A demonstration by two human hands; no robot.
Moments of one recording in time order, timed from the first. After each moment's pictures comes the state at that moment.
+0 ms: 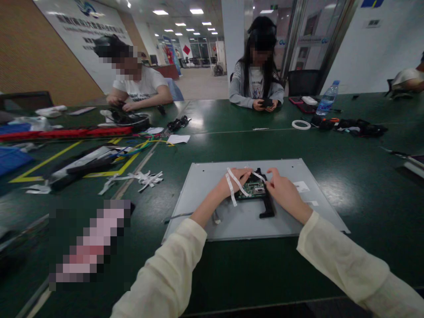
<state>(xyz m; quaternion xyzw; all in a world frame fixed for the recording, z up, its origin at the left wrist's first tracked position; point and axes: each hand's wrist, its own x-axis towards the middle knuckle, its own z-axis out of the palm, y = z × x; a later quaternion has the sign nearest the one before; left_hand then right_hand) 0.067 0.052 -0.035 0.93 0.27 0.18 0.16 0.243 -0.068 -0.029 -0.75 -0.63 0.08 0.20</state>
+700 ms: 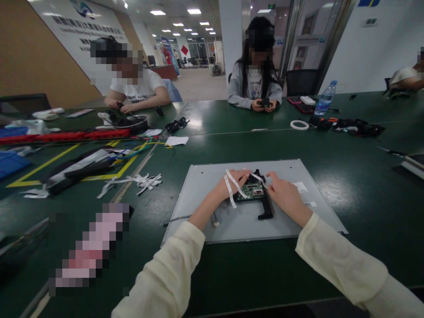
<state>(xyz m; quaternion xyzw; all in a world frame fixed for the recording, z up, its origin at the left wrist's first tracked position) 0.069 0.049 -0.027 0.94 0.28 0.17 0.14 0.239 -0.077 -0.018 -0.78 -0.63 0.01 0.07</state>
